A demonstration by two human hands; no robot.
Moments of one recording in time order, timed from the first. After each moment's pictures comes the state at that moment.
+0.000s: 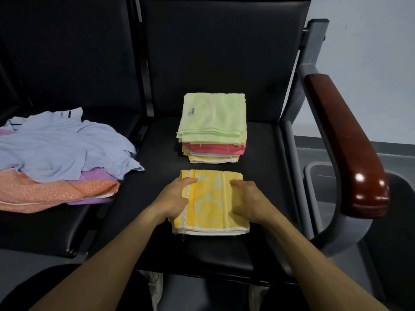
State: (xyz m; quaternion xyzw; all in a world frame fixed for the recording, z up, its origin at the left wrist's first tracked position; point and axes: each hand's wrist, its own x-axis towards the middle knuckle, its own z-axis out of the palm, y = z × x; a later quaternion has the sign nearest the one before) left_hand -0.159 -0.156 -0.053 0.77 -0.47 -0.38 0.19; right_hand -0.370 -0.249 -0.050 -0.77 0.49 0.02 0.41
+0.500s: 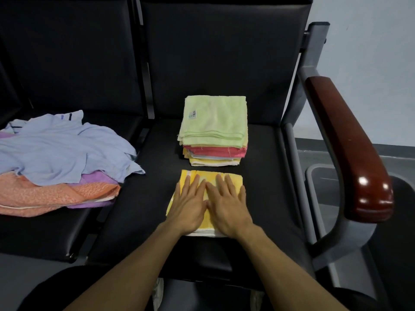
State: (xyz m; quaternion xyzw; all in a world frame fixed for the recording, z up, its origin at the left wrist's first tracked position) left_hand -0.189 -0.164 -0.089 0.77 -0.61 -0.20 0.02; right_hand -0.323 -0.219 -0.079 -0.89 0.40 0.03 0.19
